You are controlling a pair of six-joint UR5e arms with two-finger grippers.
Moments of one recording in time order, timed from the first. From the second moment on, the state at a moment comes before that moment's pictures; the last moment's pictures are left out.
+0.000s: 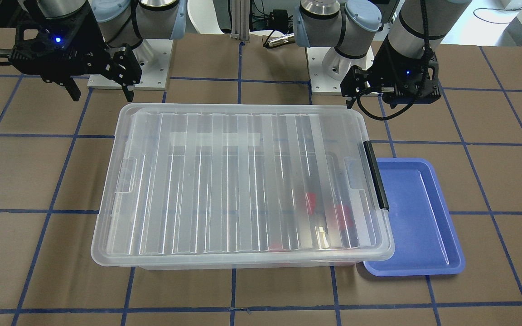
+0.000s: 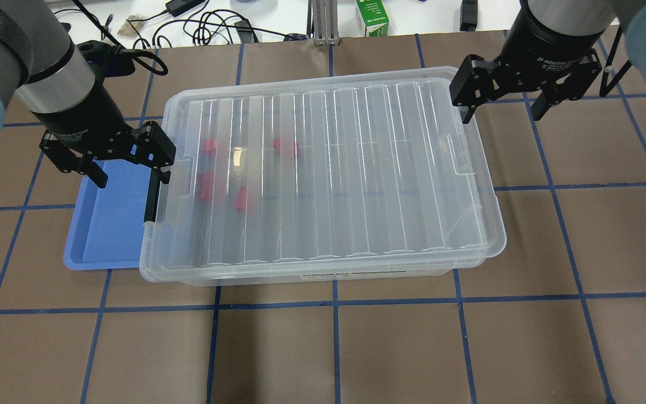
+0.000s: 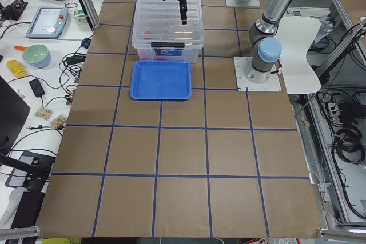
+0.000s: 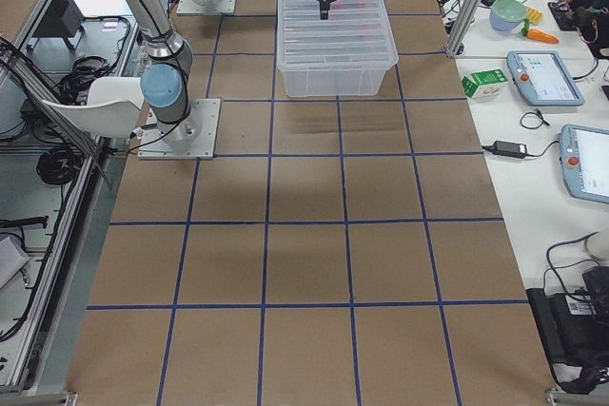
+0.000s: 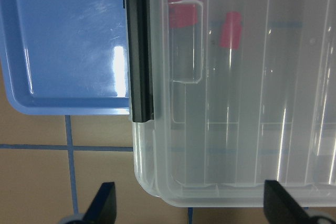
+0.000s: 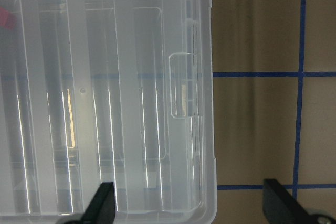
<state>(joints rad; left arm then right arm) -1.51 -1.50 -1.67 -1.66 1.58 0.03 1.59 -1.62 1.54 -1.55 -1.57 0.02</state>
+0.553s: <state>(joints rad) -1.51 -1.50 -1.66 -1.66 1.59 0.04 1.59 -1.62 1.54 -1.55 -1.57 0.00</state>
